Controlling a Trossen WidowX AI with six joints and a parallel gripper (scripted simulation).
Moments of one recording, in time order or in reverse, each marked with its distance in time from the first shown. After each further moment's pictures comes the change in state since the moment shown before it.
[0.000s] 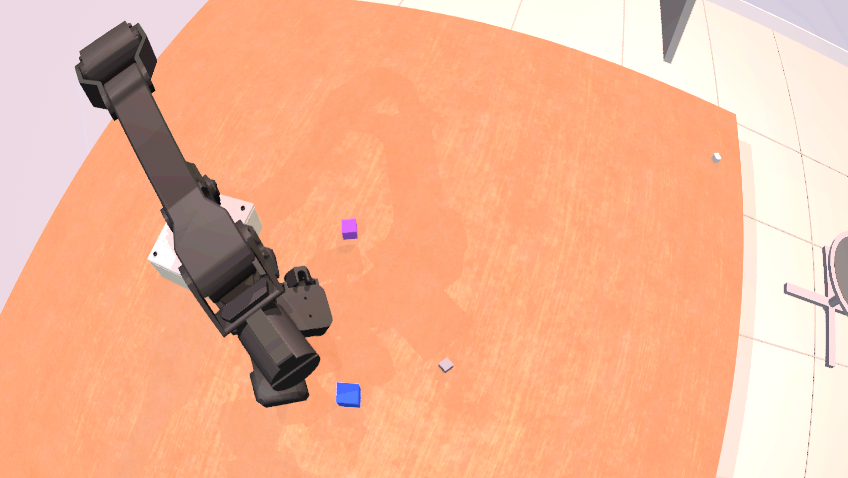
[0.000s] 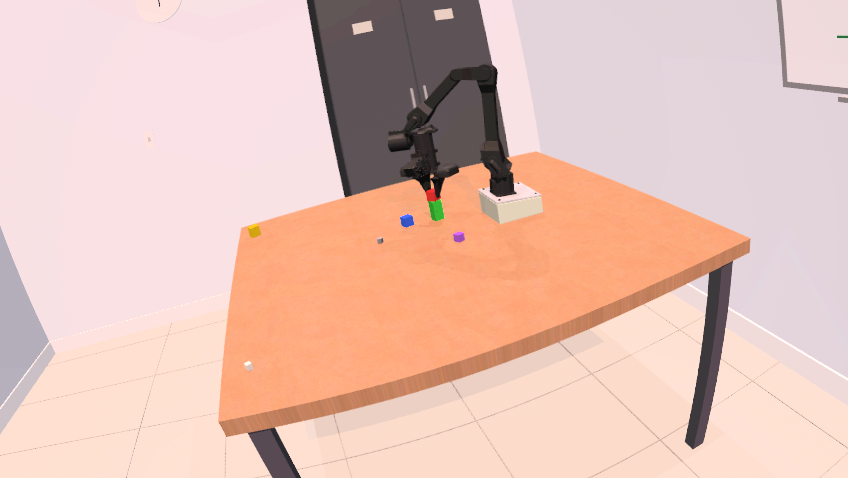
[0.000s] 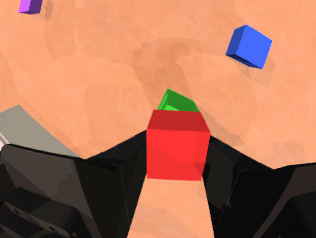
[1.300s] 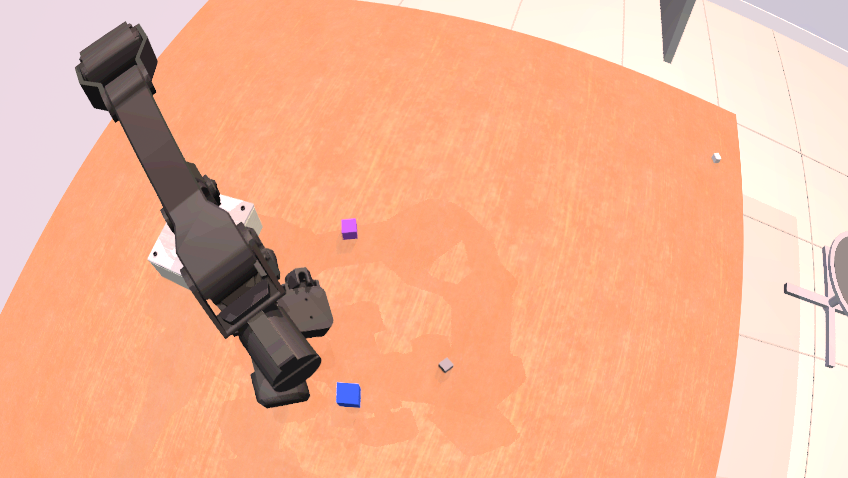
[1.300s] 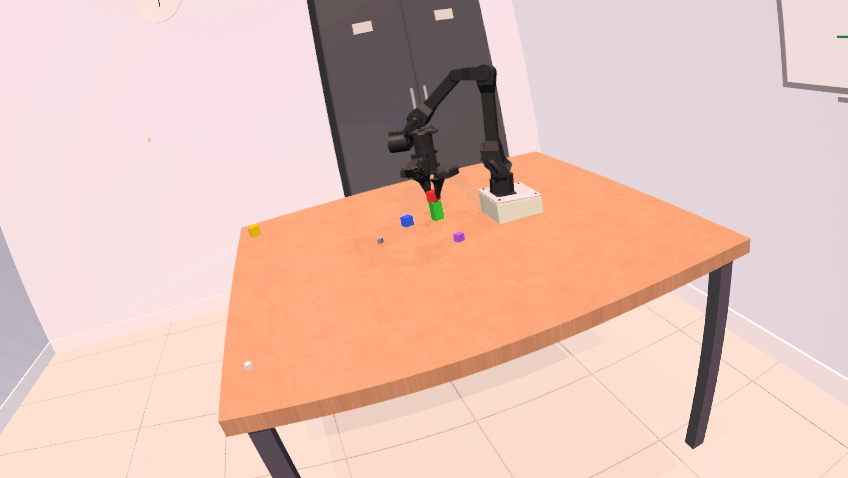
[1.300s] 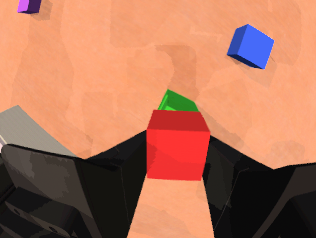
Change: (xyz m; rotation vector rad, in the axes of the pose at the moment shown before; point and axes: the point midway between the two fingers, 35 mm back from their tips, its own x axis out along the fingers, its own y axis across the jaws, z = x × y) arm 0.003 0.000 0.000 0.000 0.002 0.004
